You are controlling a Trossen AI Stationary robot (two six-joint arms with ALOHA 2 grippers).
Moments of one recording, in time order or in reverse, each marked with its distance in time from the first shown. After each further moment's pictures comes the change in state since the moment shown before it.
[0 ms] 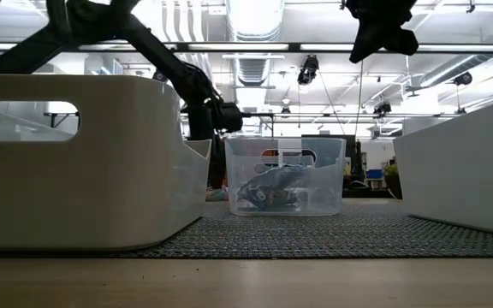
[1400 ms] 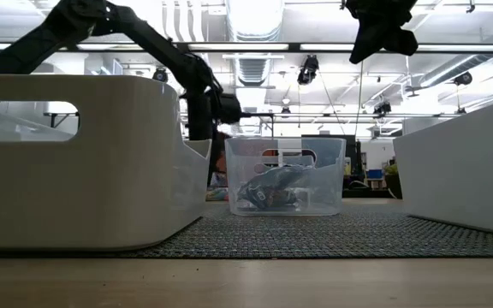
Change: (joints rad) left arm -0.001 -0.030 0.077 -0.180 0.003 0.042; right arm 0.000 0.000 -0.003 0.001 0.005 -0.014
